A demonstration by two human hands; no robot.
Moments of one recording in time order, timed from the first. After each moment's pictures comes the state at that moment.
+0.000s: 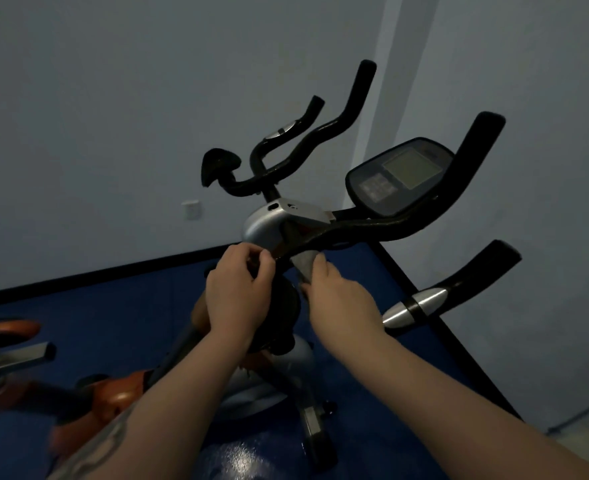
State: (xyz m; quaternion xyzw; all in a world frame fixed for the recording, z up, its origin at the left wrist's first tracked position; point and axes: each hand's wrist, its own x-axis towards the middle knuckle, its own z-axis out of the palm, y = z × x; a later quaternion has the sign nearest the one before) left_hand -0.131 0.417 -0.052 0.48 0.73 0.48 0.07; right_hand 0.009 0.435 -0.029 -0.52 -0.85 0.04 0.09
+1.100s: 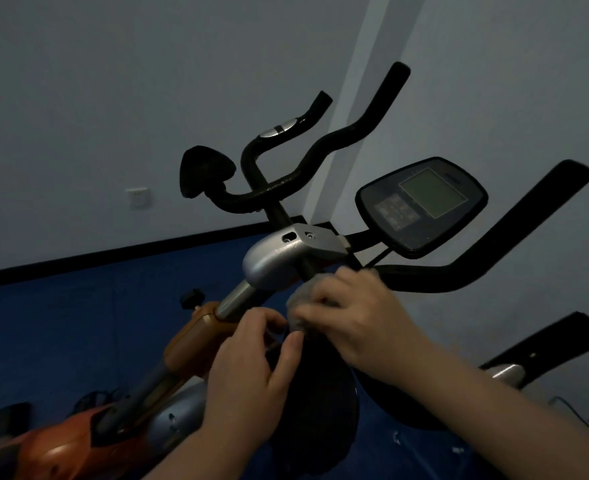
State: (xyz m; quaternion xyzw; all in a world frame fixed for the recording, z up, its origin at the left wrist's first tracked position) left_hand -0.169 0.411 -0.075 0.55 0.64 0.48 0.24; right_hand -0.014 0.498 -0.003 -0.24 -0.96 -0.09 0.14
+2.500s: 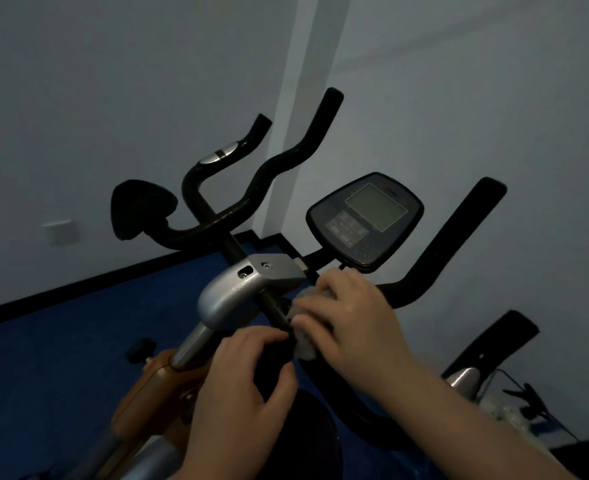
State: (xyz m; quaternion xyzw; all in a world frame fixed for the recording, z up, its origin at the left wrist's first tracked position) left_hand -0.171 0.441 -0.047 0.64 0.54 0.46 0.28; right_hand -0.010 0.496 0.013 -0.48 -0.85 -0.06 0.20
